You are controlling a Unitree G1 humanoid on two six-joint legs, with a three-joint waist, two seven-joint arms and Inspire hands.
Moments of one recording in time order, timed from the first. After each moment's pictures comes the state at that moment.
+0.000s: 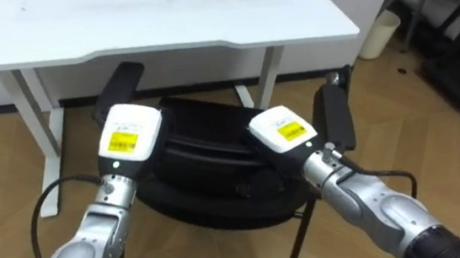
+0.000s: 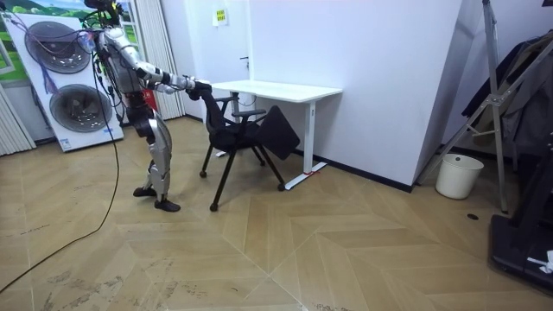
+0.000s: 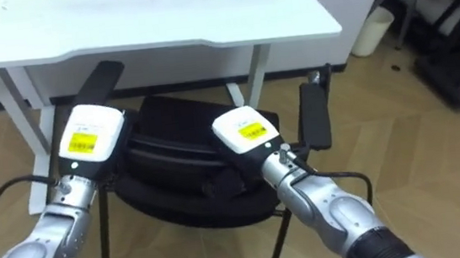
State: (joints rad) left arm -0.25 0.33 -0.26 0.68 1.23 -0.17 0.64; right arm -0.32 -0.36 0.53 0.53 -0.99 -0.23 -0.16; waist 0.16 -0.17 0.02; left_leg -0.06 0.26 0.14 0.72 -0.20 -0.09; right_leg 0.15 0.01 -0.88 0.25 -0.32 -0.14
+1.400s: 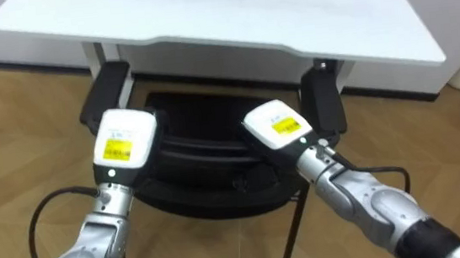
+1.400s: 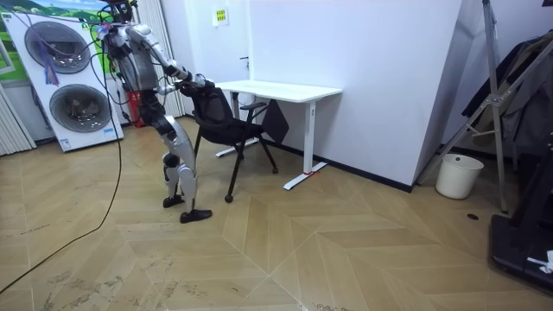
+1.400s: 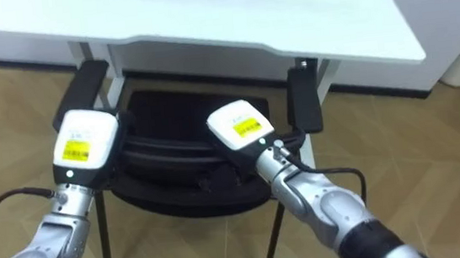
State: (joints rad) left arm -0.20 0.35 -0.25 0.69 1.21 -0.18 0.76; right arm -0.36 -0.30 0.57 0.61 -1.02 -0.20 -0.23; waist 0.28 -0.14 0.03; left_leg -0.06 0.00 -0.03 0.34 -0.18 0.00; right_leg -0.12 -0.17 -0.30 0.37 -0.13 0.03
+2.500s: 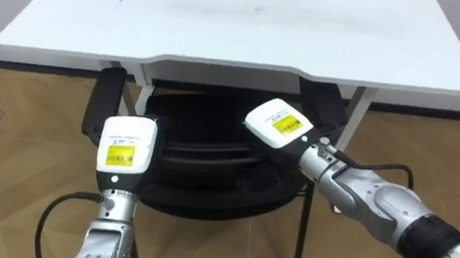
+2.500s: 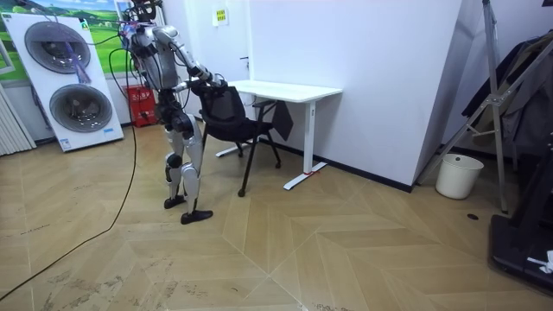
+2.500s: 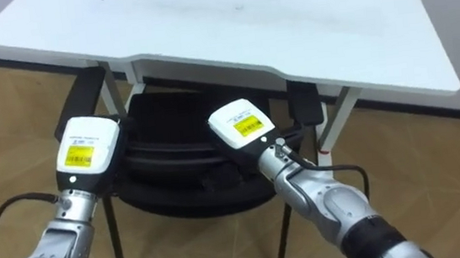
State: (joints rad) left arm -0.18 0.31 -0.26 0.66 1.20 -0.14 0.71; right arm -0.38 -0.34 0.54 0.62 -1.04 -0.25 -0.23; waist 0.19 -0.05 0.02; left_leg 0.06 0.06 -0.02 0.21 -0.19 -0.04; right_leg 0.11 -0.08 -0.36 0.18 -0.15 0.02
